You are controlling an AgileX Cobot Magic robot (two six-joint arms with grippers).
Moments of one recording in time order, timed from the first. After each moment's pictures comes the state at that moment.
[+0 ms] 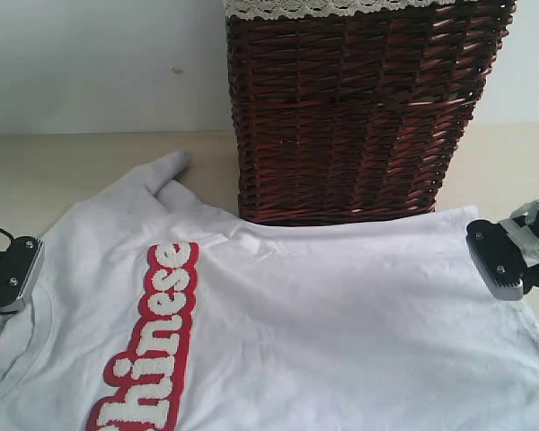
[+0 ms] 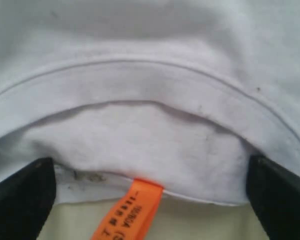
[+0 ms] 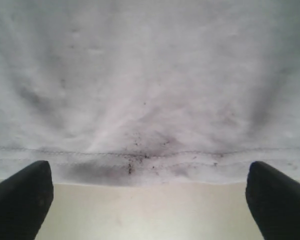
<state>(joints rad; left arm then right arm) -0.02 1.81 -0.82 -0.12 0.65 1.61 0.03 1.83 -0.97 -0.06 0.91 -1.47</state>
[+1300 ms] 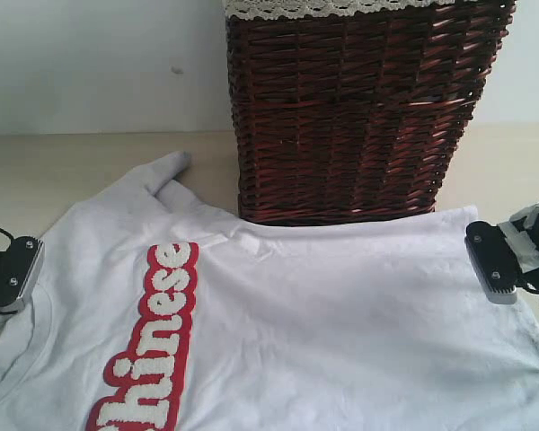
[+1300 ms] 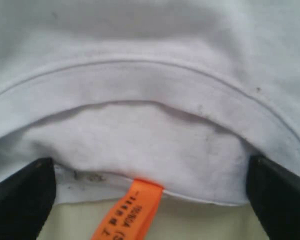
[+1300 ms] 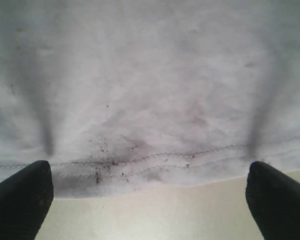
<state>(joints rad) -0.02 1.81 -0.82 -0.12 0.65 1.61 0.03 1.83 -0.92 -0.08 0.76 -1.43</state>
